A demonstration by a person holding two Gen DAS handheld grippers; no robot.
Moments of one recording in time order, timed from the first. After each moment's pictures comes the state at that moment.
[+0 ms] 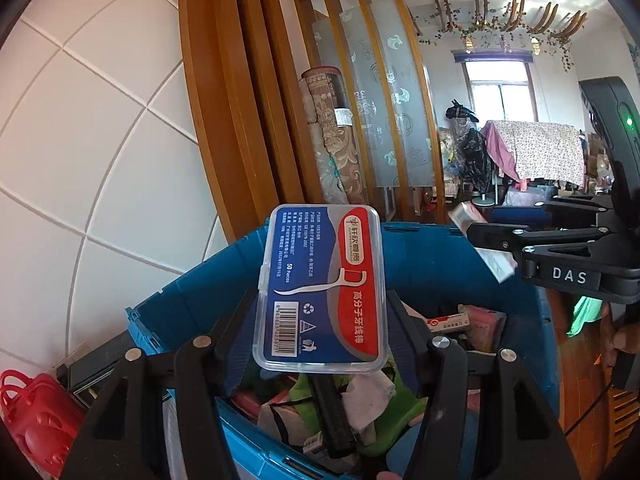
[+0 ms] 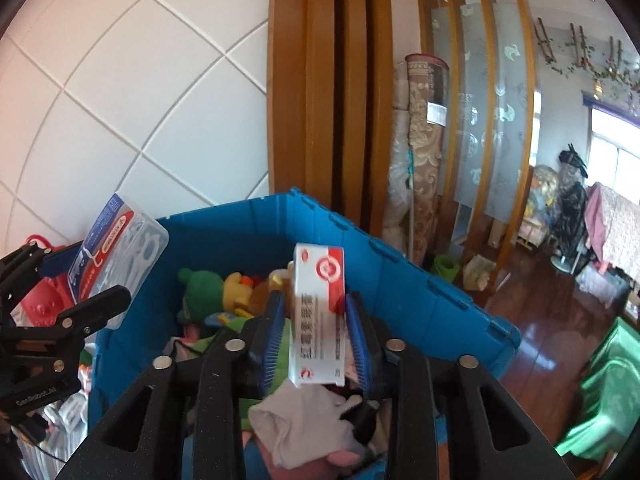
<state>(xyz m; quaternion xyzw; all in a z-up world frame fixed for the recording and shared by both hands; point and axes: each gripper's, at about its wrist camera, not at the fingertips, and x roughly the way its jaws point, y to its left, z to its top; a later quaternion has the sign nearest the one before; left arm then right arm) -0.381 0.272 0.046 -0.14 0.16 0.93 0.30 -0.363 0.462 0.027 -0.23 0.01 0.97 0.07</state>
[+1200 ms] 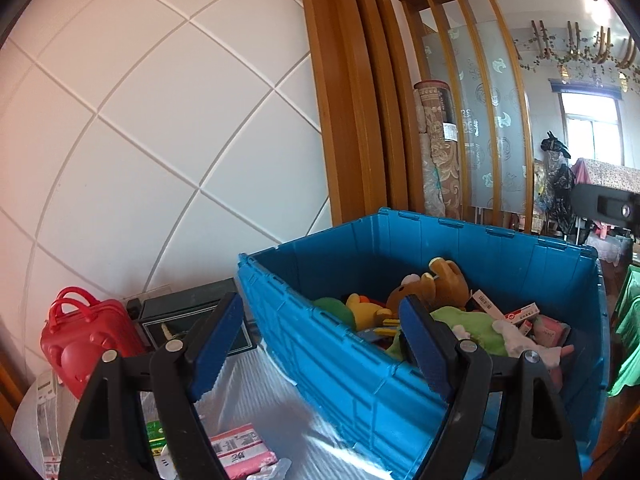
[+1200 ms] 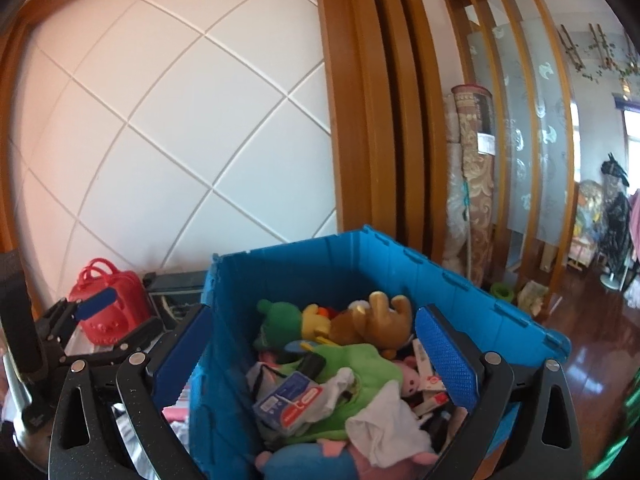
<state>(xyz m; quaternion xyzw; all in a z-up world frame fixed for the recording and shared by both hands) -0.348 0.163 0.024 -0.14 0.07 0.98 0.13 -0.317 0.400 0.043 -0.15 0.02 0.99 -0.04</state>
